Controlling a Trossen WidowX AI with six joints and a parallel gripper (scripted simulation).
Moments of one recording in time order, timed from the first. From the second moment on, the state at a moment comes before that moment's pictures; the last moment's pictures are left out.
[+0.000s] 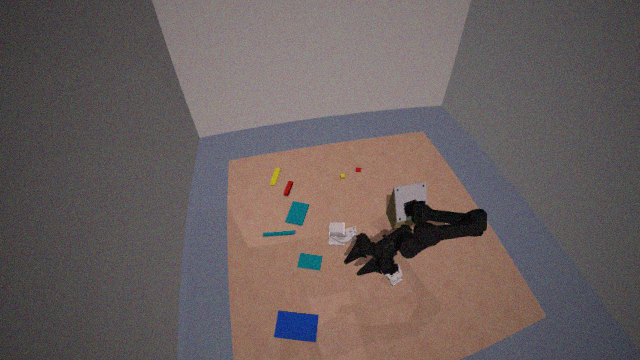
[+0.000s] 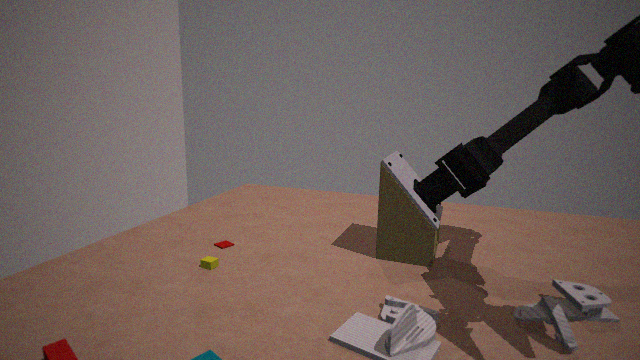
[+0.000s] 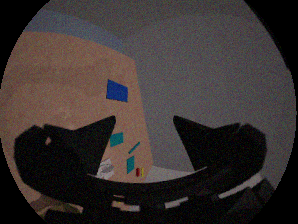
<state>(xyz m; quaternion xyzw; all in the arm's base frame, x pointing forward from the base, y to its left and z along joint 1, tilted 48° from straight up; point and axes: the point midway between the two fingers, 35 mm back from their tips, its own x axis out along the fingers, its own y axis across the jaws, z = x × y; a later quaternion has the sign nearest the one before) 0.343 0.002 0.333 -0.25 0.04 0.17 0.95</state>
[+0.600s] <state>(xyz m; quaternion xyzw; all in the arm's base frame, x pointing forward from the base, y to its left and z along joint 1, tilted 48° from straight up) 0.347 0.026 0.265 -0.11 0.19 0.26 0.94</state>
